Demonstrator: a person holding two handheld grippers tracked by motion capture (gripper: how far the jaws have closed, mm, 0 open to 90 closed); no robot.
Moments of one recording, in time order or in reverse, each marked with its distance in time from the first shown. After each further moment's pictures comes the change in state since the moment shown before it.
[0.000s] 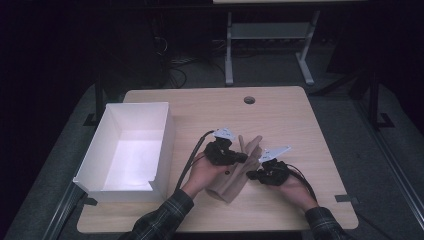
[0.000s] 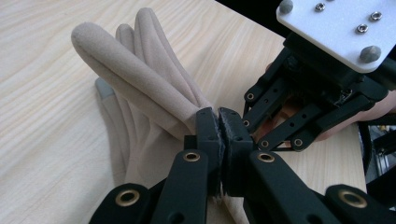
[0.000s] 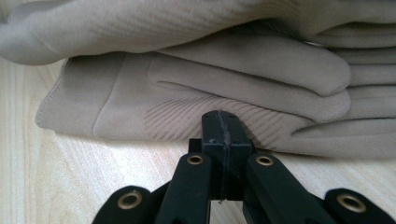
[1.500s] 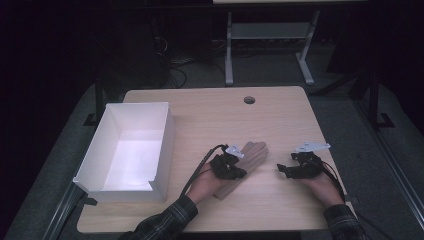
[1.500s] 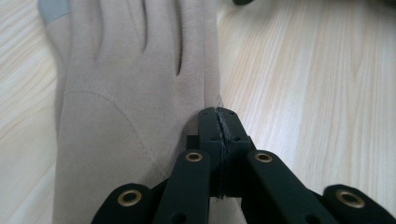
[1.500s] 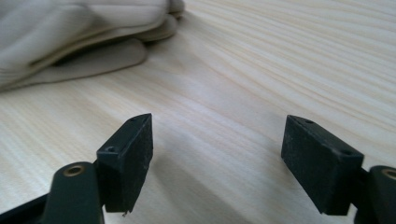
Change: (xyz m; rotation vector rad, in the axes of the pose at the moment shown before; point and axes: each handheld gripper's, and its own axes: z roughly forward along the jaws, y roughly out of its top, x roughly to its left) left arm -0.010 -0.030 0.029 0.210 0.061 0.101; right arm -0.063 -0.048 -0.055 -0.071 -0.352 0.178
